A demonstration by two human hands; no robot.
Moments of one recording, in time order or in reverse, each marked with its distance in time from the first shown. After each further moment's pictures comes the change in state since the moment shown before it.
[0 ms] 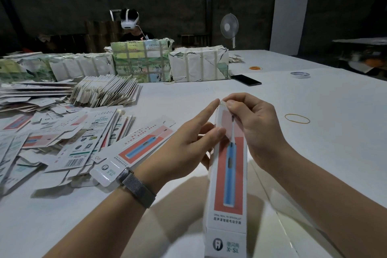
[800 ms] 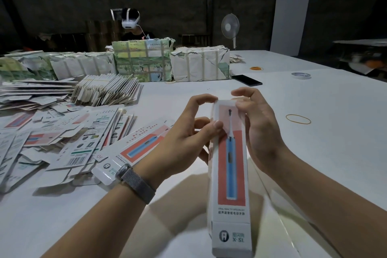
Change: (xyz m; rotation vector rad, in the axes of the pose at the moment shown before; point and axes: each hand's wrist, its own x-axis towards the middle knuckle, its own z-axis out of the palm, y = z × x) left_hand 0.000 0.004 -0.005 -0.118 0.074 0.052; right_hand -0.001 0.007 0.000 0.081 -0.059 -0.026
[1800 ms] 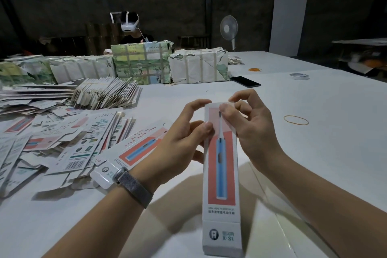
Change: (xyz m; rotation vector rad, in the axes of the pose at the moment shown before) left_hand 0.000 -0.010 -0.003 -0.073 0.013 -0.040; right_hand 0.001 0.002 0.000 -0.104 0.033 -0.093
